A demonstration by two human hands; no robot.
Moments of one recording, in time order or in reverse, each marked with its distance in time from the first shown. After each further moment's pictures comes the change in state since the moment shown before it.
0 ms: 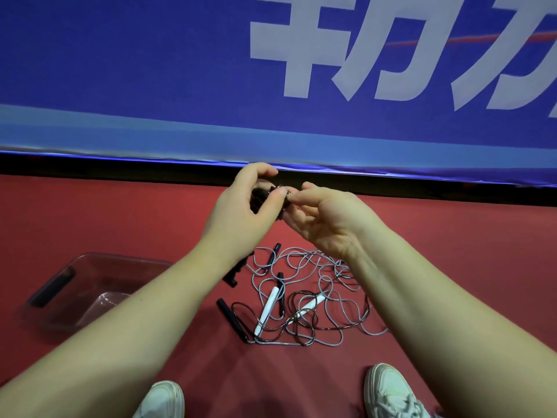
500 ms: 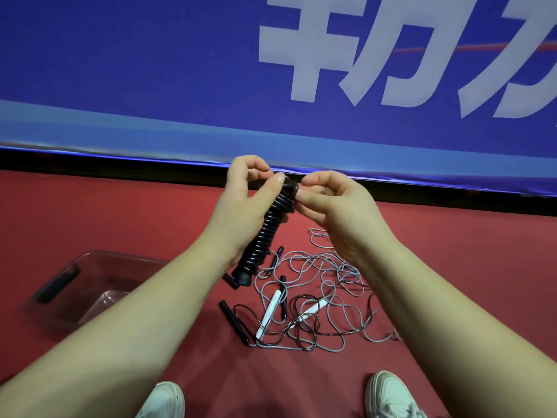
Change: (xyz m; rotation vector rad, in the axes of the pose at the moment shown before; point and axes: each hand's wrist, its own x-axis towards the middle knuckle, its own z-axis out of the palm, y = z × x) left_hand 0.007 0.006 -0.005 -0.534 0.009 -0.185; right_hand 0.006 0.002 -0.009 -0.337 -0.099 -0.406
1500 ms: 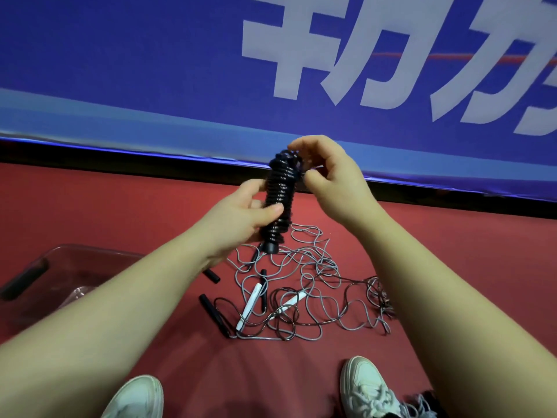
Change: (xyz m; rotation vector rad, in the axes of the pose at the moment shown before) left_hand -0.011 -0.001 0.005 0.016 -0.296 -0.304; right_hand 0.009 -0.019 -0.021 -0.778 -0.047 -0.450
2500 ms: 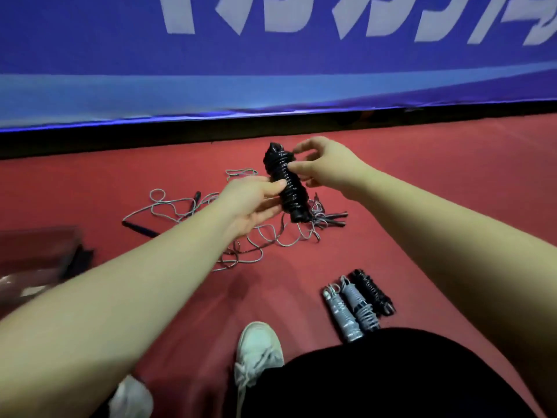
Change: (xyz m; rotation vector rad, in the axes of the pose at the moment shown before) left_hand -0.017 -0.047 0.180 -0.263 -0.035 -0.407; right_hand -0.137 0.063 -0.115 -0.012 0.007 0.635
